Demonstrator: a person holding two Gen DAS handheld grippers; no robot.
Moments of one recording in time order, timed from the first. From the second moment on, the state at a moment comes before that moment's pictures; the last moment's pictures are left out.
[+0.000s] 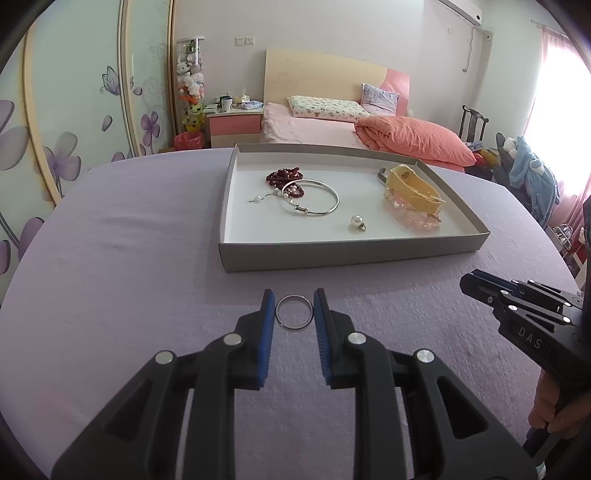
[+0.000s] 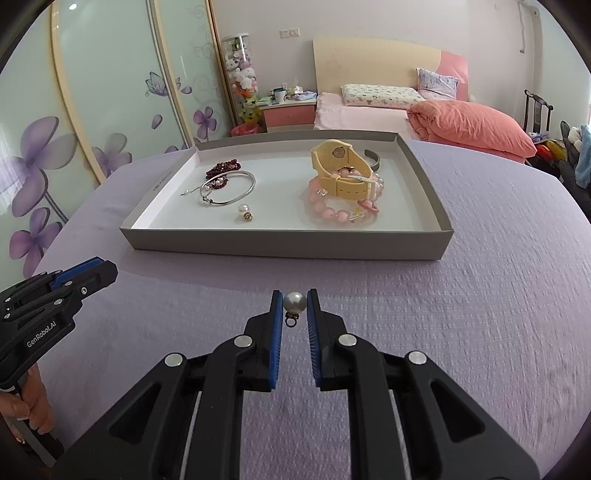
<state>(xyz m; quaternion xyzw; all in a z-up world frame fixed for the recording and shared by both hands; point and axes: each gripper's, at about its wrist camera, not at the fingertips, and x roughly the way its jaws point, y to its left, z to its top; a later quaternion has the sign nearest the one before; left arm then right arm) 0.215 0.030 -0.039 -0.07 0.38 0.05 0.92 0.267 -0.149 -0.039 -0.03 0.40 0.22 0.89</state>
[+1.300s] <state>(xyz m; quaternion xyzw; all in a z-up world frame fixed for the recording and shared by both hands) 0.349 0.031 -0.036 -0.08 0.34 0.03 0.93 0.368 -0.124 -0.022 -0.01 0.34 0.23 0.91</state>
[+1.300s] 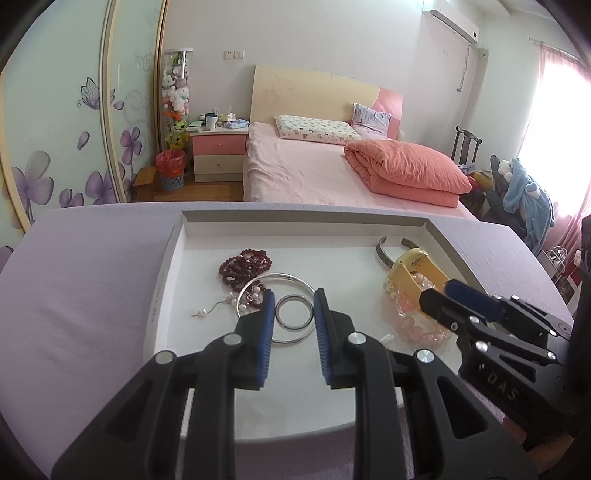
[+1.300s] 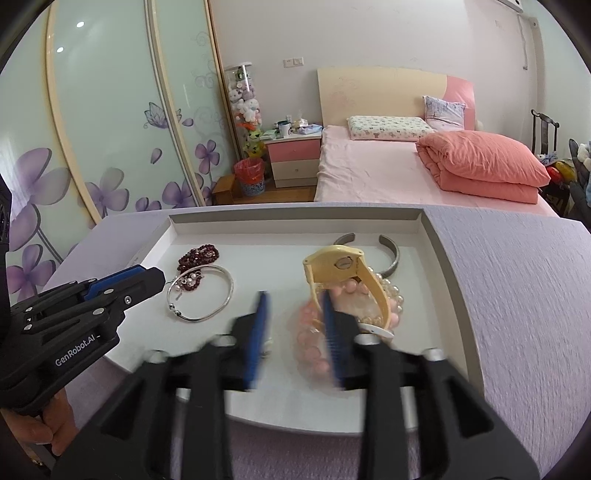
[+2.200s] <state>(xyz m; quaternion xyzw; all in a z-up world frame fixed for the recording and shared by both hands) 0.371 0.018 -0.046 -0.08 0.35 0.02 0.93 0.372 -0.169 -0.029 0.03 0.33 0.19 0.92</state>
